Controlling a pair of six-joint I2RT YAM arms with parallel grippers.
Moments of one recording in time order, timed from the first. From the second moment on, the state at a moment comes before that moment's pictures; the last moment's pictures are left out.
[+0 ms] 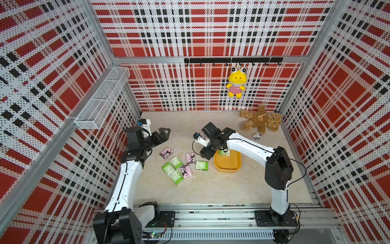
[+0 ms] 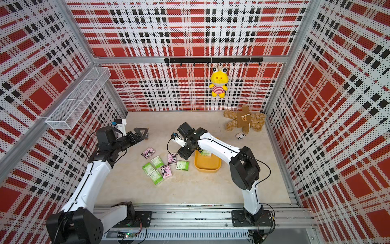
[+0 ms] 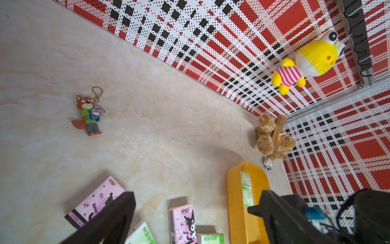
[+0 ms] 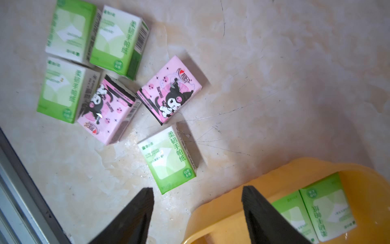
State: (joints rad) left arm 0.16 1.11 0.89 -0.26 0.53 -0.47; right arm 0.80 1.99 1.70 -0.87 -0.11 -0.21
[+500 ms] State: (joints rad) left arm 0.16 1.11 0.89 -0.26 0.53 -0.47; right arm 0.84 2.09 1.73 -0.93 -0.04 -0.27
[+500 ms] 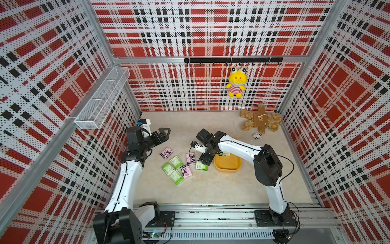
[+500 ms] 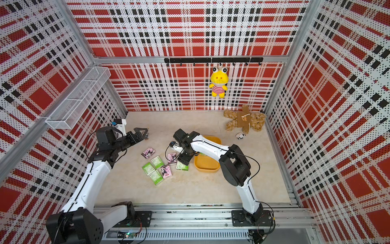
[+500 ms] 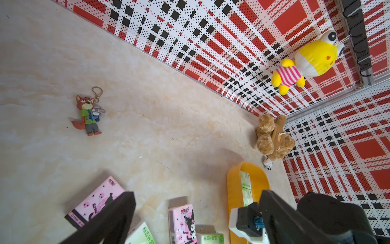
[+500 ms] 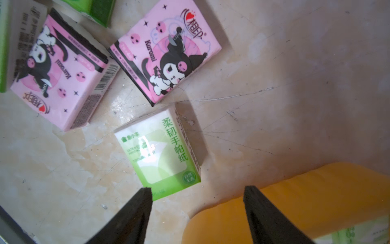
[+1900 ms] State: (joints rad) left arm 0.17 1.11 0.89 -0.26 0.54 -0.46; right arm 0.92 2.19 1.76 -0.96 -0.05 -0.26
